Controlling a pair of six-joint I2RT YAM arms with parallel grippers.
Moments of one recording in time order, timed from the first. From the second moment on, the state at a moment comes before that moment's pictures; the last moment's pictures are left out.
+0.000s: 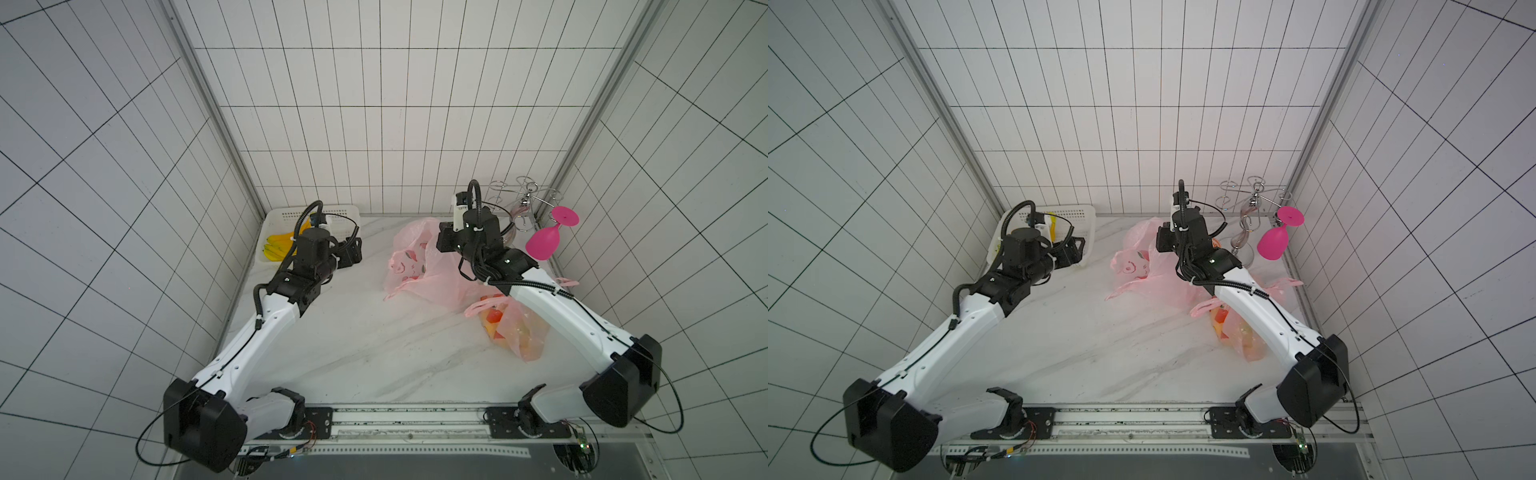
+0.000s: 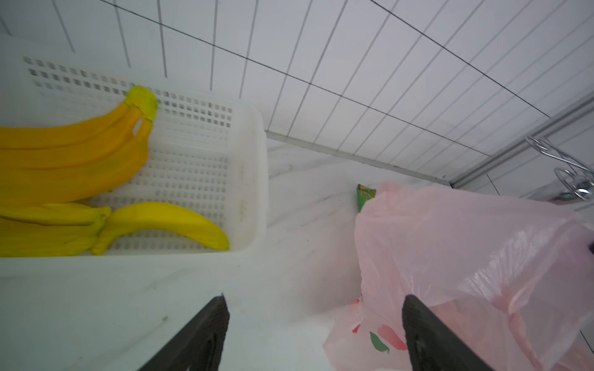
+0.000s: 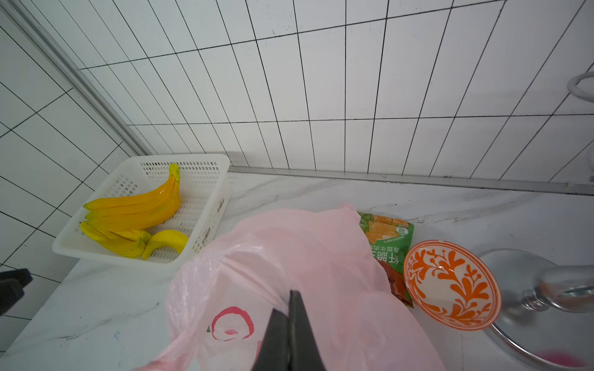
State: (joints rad) left arm -0.30 1.27 1.15 -0.34 -0.03 -0.49; right arm 0.56 1.46 1.37 -0.28 0.21 0.30
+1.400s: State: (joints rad) left arm -0.08 2.56 2.30 -0.55 -0.49 -0.19; right arm 0.48 1.33 1.23 -0.15 0.04 0.36
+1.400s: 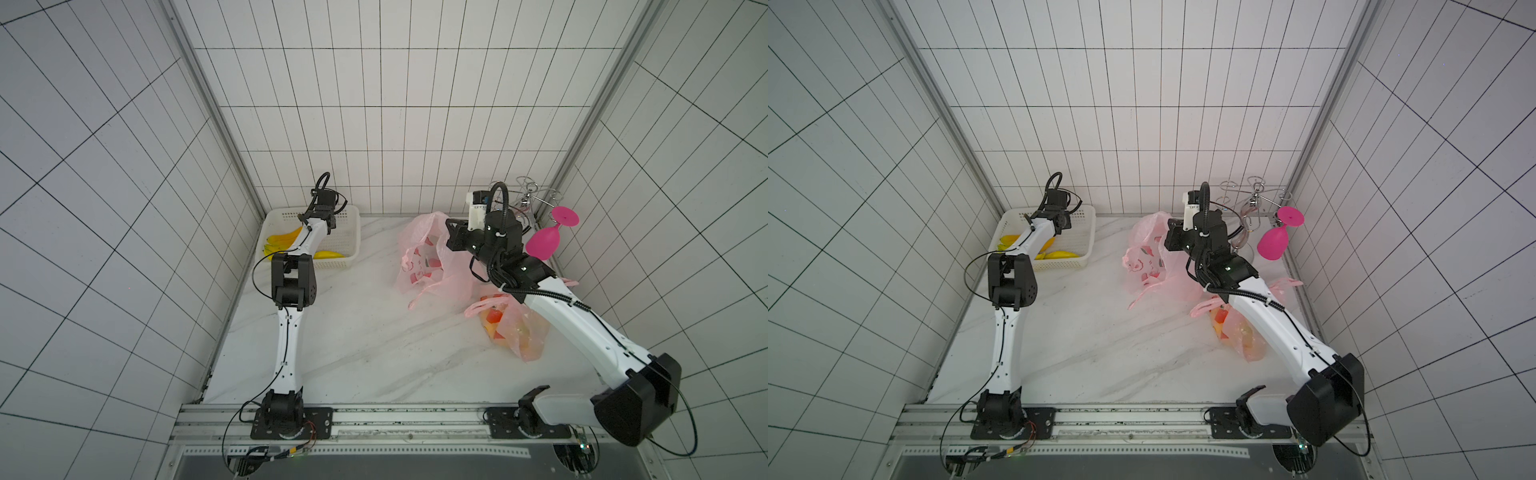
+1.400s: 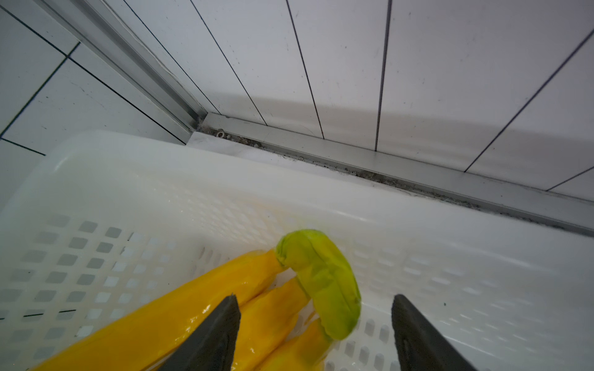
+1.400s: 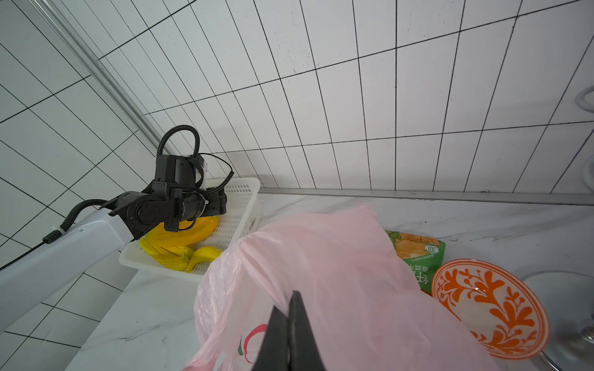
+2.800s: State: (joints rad) left arm -0.08 1.84 1.65 -0.26 -0.39 -0.34; right arm 0.49 1.32 1.20 -0.15 0.02 0.36
